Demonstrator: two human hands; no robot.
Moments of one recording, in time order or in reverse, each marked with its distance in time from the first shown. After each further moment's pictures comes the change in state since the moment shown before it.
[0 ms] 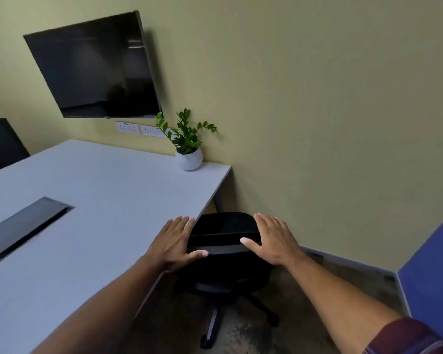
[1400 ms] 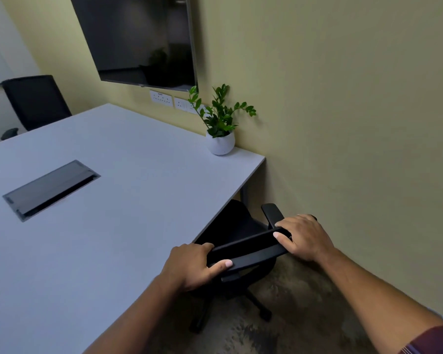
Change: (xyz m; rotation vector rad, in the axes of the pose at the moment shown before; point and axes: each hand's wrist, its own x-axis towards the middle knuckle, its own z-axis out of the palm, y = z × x) left_hand 0.030 0.017 0.036 -0.147 0.026 -0.229; right_hand 0.136 0.078 0.046 -0.003 0.136 -0.346
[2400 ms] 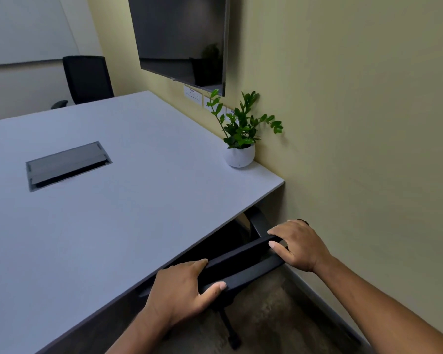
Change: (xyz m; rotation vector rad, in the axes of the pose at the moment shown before) left_hand 0.088 0.081 0.020 -0.117 0.223 -0.273; right_hand 0.149 0.135 0.032 0.153 -0.041 -0.389
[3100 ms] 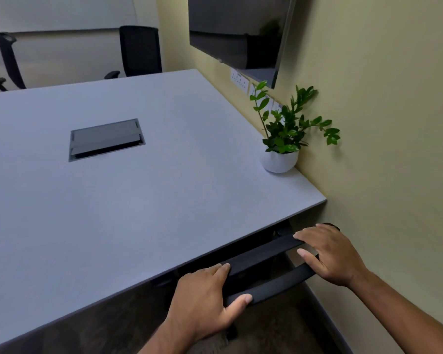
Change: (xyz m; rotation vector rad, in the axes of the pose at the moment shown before) left_hand 0.079 0.029 0.013 0.012 -0.011 -0.179; right_hand 0.097 0.097 0.023 0.104 -0.057 -0.190
